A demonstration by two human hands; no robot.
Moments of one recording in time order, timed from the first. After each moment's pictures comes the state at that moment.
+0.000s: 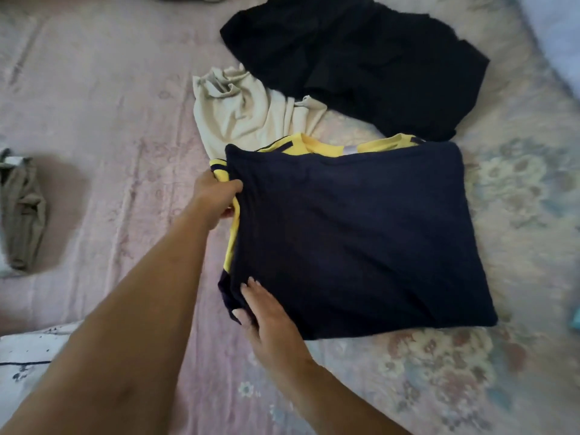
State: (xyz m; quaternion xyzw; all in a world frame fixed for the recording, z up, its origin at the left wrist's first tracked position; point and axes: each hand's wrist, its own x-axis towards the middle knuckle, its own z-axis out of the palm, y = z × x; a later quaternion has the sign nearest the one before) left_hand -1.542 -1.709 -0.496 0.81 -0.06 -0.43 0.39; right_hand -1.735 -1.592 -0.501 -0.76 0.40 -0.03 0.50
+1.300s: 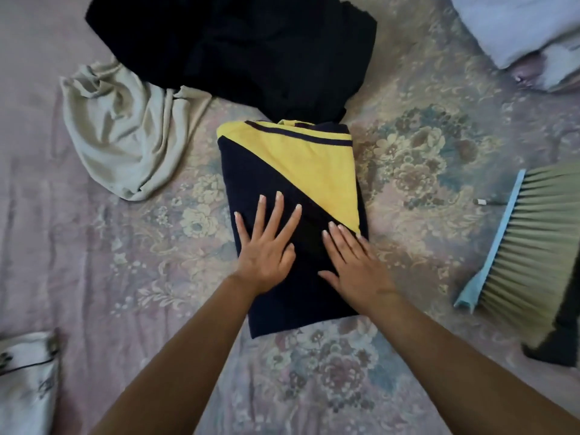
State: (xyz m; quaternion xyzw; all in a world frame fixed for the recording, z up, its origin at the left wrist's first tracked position) left_hand -1.805 -1.739 -0.568 0.72 -0.67 -0.15 0.07; right_hand -1.996 -1.789 -0.558 -0.91 0.38 0.12 0.08
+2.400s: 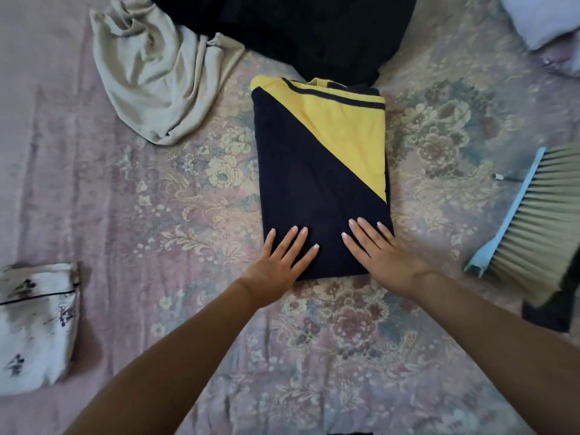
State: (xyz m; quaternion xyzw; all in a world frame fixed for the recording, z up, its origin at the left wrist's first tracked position) left_hand -1.812 -1.629 -0.588 0.58 -0.81 -0.07 -0.08; right_hand -2.045 -1.767 -0.572 -0.98 0.17 0.12 -0.02
